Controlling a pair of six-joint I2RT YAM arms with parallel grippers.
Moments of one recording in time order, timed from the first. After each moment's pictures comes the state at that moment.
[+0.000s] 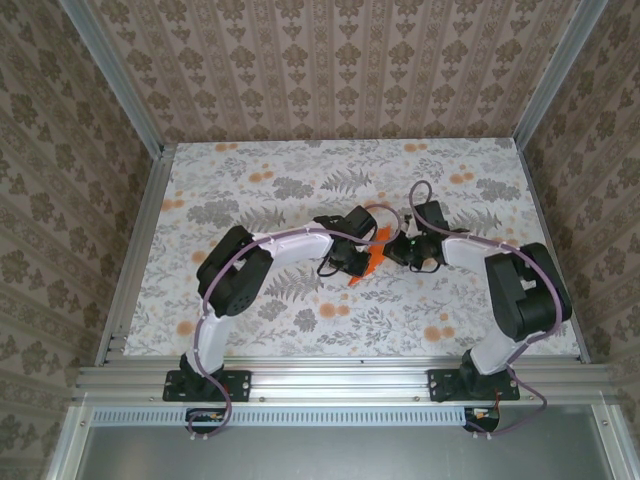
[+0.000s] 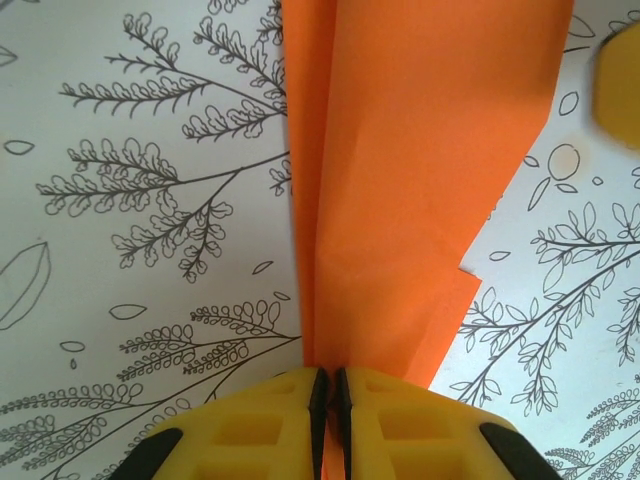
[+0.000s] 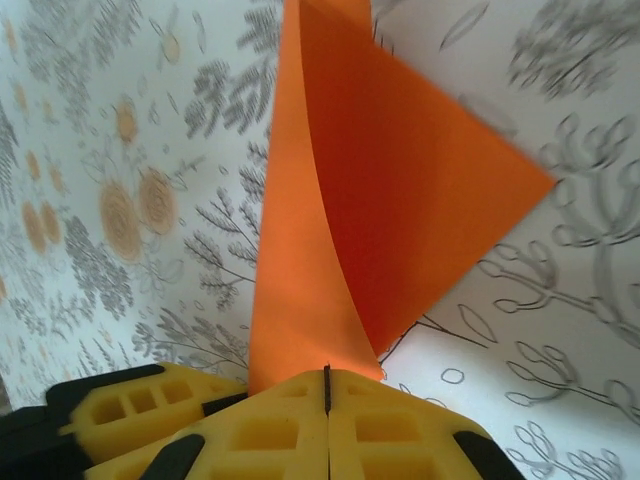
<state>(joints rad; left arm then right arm) -0.92 2.10 1.48 -0.61 0.13 -0.35 0.24 1.67 0.81 -0.17 -0.44 0.71</state>
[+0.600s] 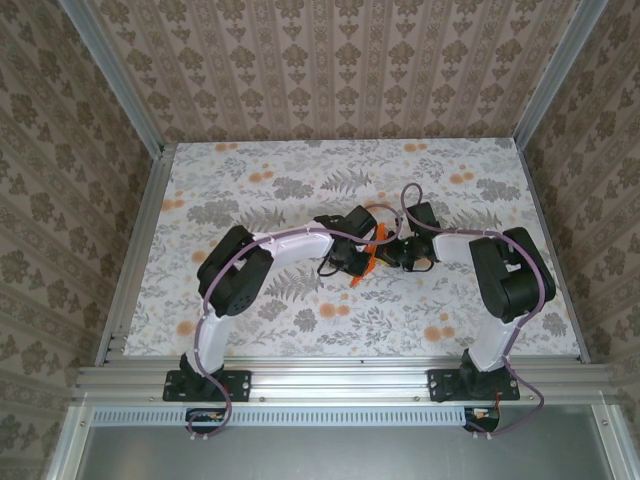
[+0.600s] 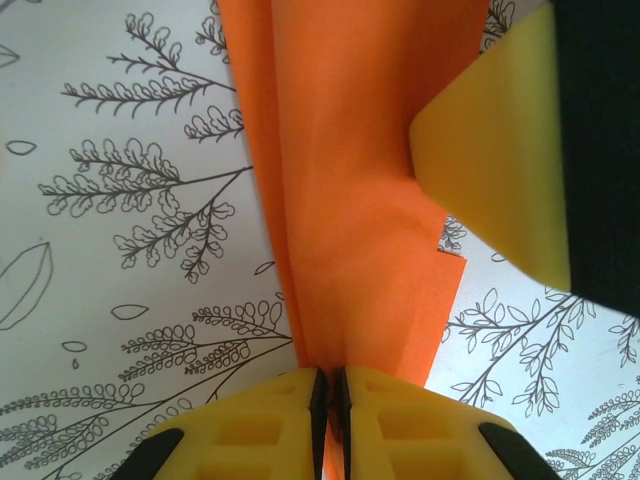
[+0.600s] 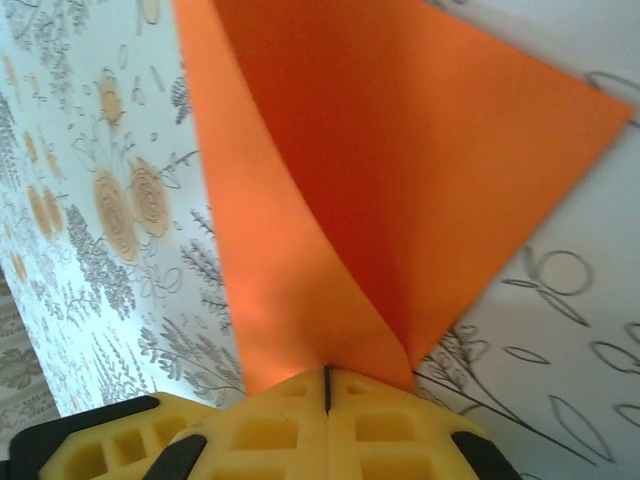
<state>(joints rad) -0.92 2.10 1.48 -0.61 0.13 -0.35 0.25 1.78 0.84 -0.08 -0.54 0.74</state>
